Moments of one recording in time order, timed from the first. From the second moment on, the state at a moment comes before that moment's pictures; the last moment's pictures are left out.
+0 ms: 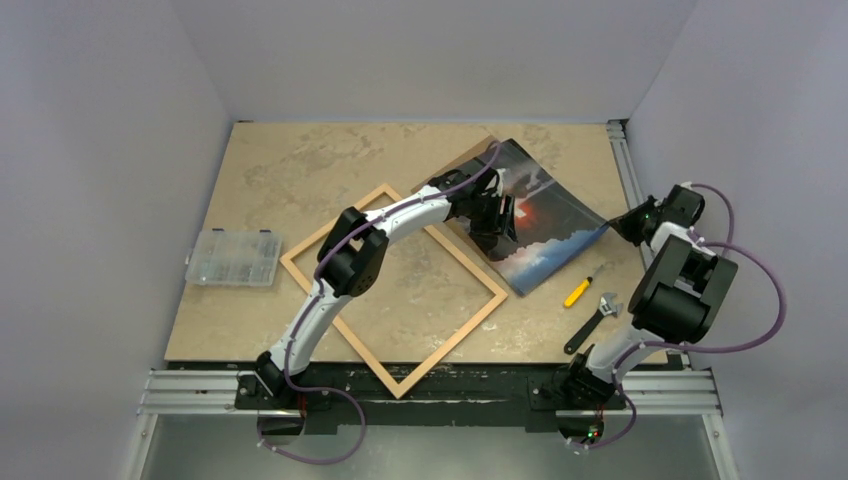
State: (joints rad) left arm -0.79 2.46 2.09 -0.50 0.44 -0.61; right arm -0.56 1.71 0.96 -0.04 -0.36 0.56
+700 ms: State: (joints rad) left arm -0.77 2.33 2.09 -0.48 0.54 -0.68; right arm -0.43 1.64 1.14 -0.34 -0.09 0.41
